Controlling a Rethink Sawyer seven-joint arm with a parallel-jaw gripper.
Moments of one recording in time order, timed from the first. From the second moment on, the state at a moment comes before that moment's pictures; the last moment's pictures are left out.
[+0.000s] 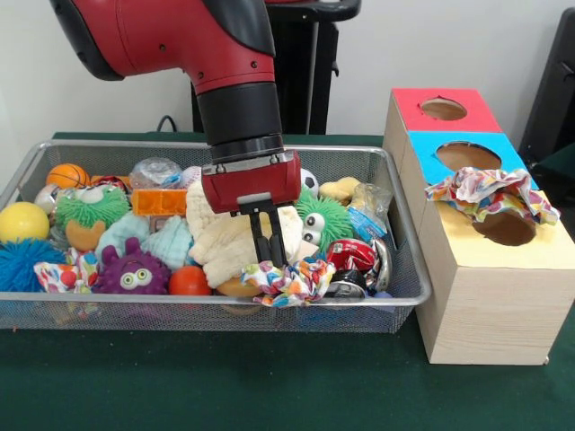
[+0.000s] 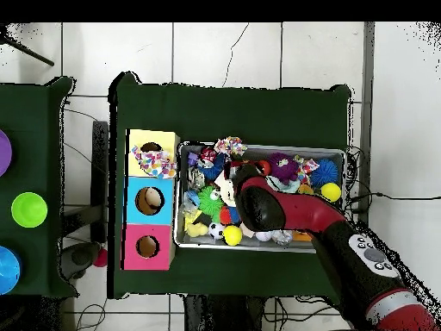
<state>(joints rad) -0.73 -0.49 0.47 1.77 -0.45 -0.05 1.66</state>
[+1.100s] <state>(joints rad) -0.74 -0.63 0.47 1.82 -0.36 0.38 1.66</state>
